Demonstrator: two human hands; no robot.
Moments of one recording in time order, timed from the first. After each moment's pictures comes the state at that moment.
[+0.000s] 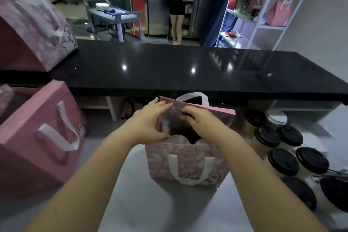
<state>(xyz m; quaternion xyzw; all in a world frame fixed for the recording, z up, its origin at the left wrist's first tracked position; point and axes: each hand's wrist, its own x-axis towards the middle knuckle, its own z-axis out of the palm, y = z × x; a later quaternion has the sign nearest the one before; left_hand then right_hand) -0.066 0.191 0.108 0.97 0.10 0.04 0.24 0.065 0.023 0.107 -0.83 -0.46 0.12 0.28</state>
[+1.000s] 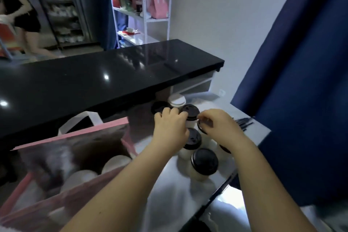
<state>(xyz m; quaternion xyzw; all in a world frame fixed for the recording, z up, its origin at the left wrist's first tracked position) 0.100 -0.086 0.097 0.98 -0.12 0.12 0.09 0.110 -0.258 0.111 -0.96 -0.13 -0.06 0.24</state>
